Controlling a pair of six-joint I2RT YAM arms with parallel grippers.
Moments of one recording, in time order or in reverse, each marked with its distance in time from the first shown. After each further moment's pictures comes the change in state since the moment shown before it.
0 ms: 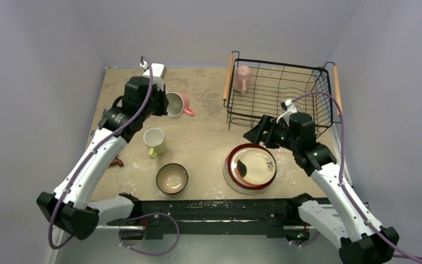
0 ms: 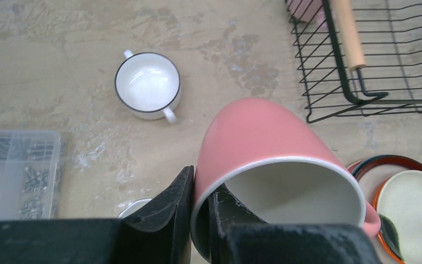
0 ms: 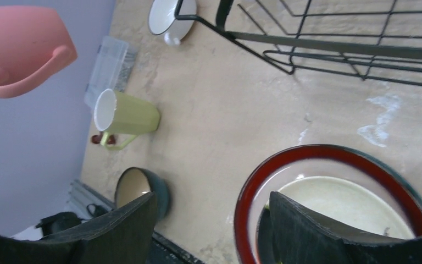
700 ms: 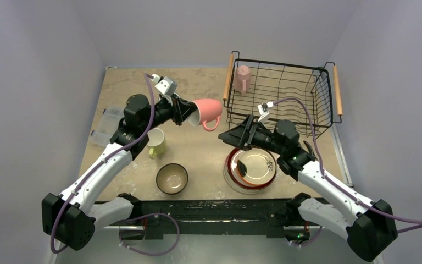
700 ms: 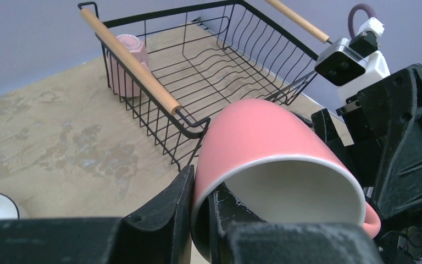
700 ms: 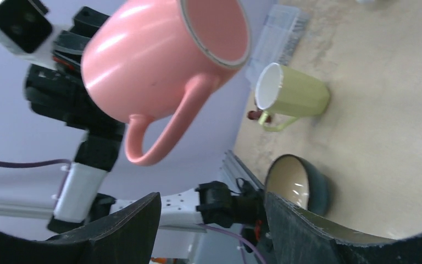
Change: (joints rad) left arm 0.000 -0.136 -0.443 0.780 0.600 -0.048; right arm 0.223 0.103 -0.194 0.677 -0.221 0.525
